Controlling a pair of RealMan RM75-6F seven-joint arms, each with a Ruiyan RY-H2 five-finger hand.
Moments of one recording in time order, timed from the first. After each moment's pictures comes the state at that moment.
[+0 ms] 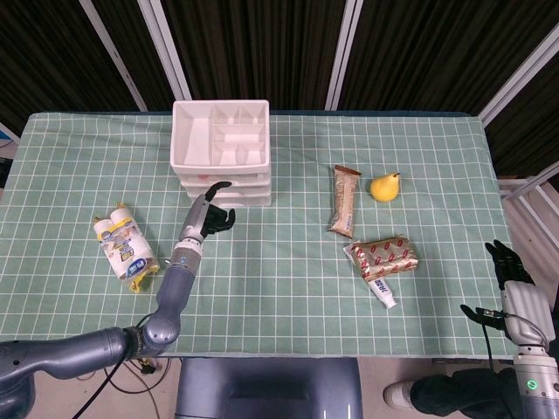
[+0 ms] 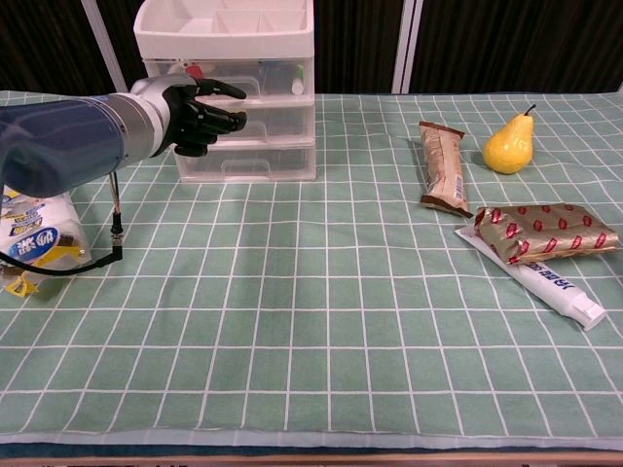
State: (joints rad) left arm -0.84 -1.77 -0.56 -1.46 0.53 0.98 0.04; right arm 0.08 -1.14 0.12 -1.67 -1.38 1.43 0.07
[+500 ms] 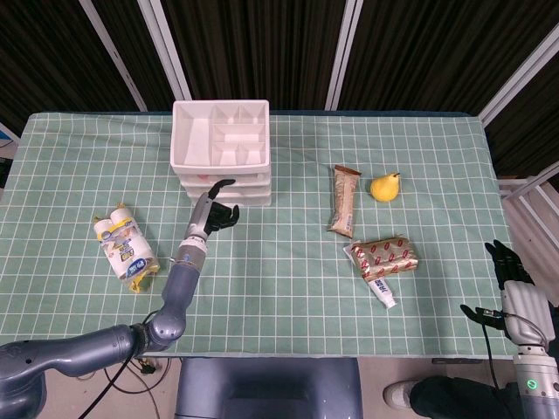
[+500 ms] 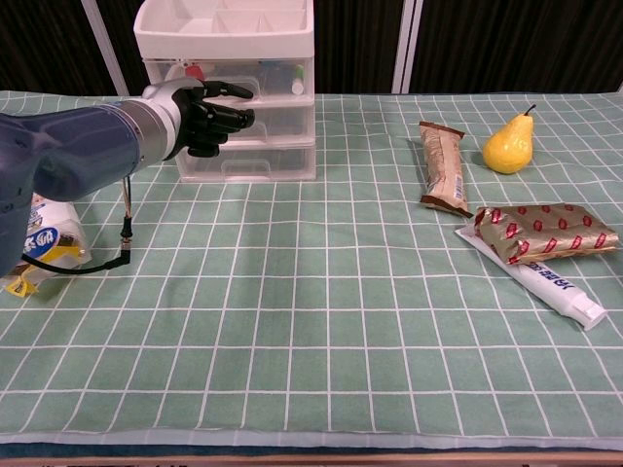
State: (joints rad) left arm -0.85 -1.82 -0.58 -1.38 0.56 0.94 -0.07; right arm 0.08 -1.14 0.12 -1.67 -1.38 1.43 0.07
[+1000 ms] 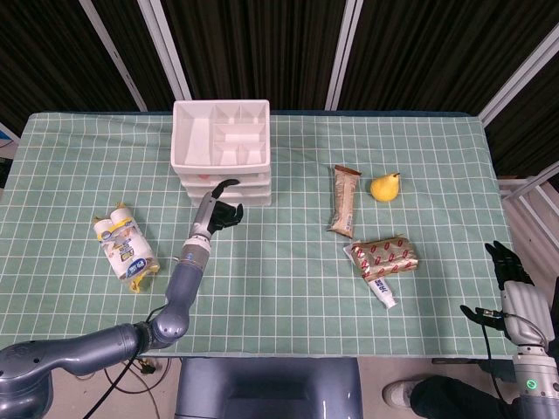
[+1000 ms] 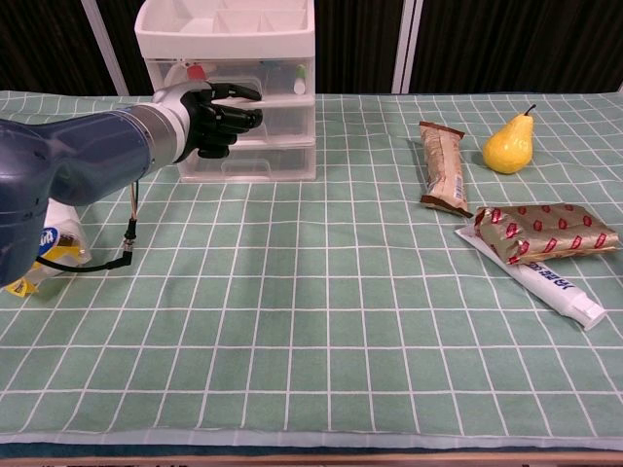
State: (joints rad) left arm -0.86 -1.85 -0.58 -1.32 0.61 0.90 -0.13; right arm 0.08 -1.14 0.12 -1.68 -1.37 1.42 0.07
